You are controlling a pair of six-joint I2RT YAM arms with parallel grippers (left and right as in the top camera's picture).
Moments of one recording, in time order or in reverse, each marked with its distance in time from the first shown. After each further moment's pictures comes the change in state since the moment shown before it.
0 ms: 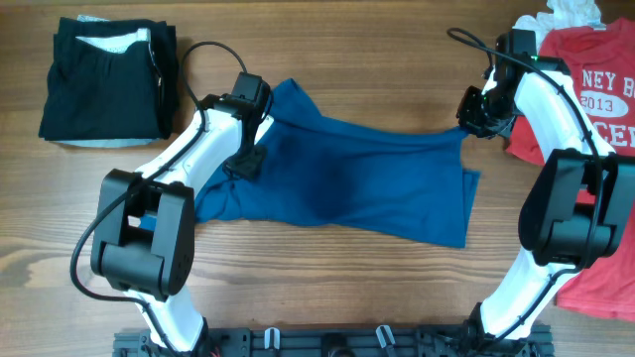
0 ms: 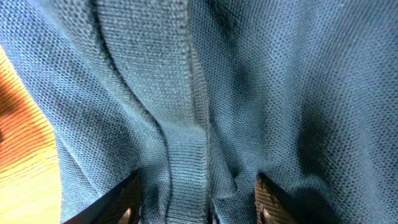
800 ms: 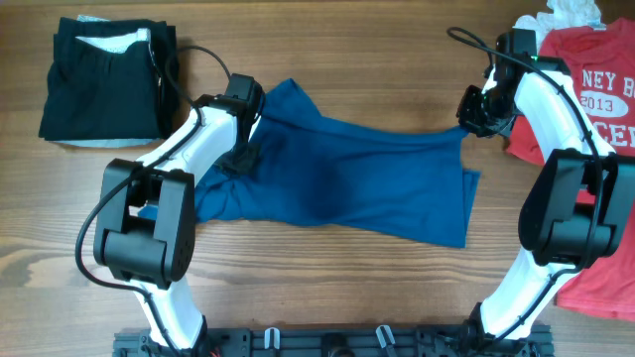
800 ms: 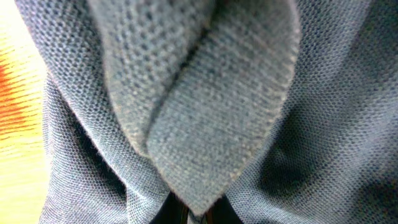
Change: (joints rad) left arm 0.041 0.054 0.001 0.026 -0.006 -0.162; right arm 0.000 0.000 0.000 0.012 -0.002 -0.006
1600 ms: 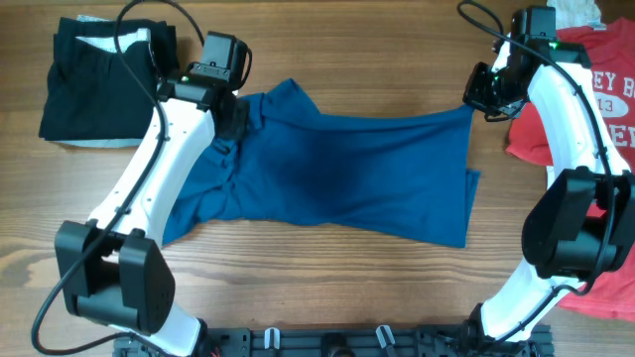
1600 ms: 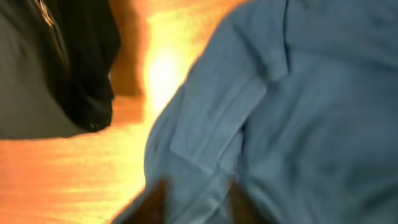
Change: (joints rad) left arm 0.000 -0.223 0.182 -0.158 -0.023 -0.127; right arm 0.000 -0.074 0.097 -0.040 -0.047 -0.018
